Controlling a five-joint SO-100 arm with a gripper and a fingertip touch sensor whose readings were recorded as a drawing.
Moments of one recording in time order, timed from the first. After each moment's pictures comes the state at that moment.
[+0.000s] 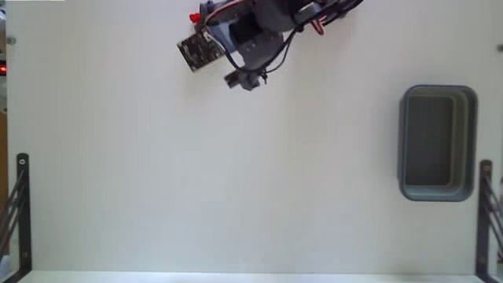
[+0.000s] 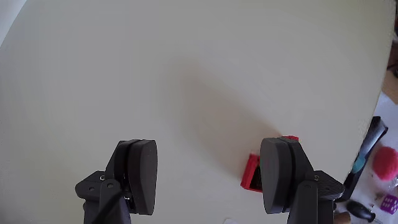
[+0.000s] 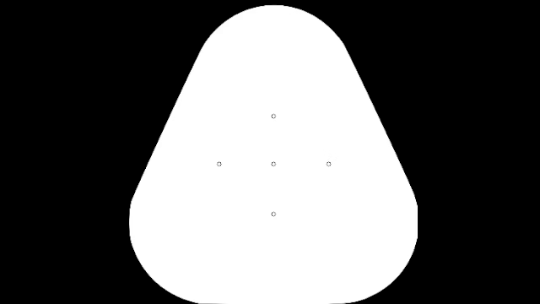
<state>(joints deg) 57.9 141.8 117.1 80.9 -0.2</state>
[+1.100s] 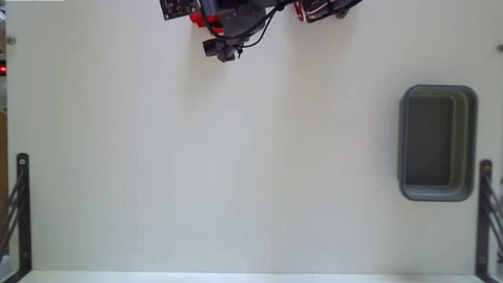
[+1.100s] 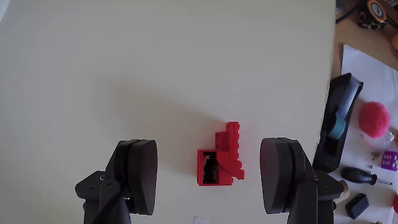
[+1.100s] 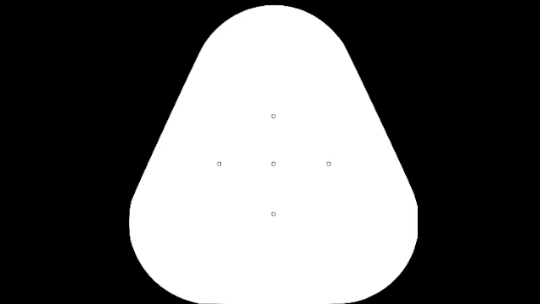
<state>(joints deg) 72.3 141.8 117.1 80.9 -0.3</state>
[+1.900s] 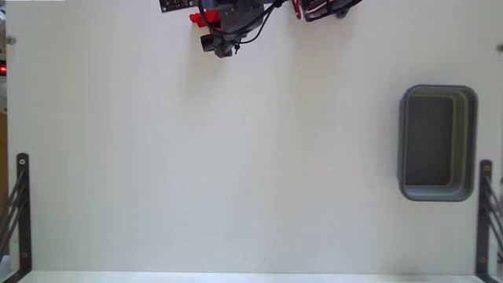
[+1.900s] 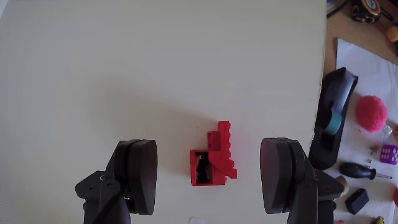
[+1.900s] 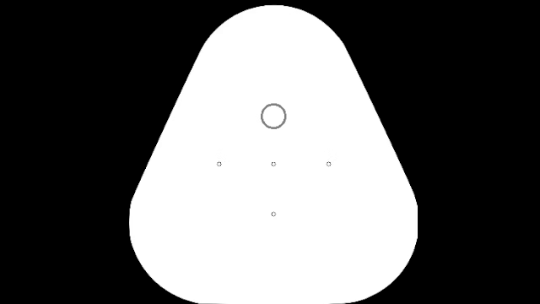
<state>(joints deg) 74.4 141.8 117.1 80.9 -0.3</state>
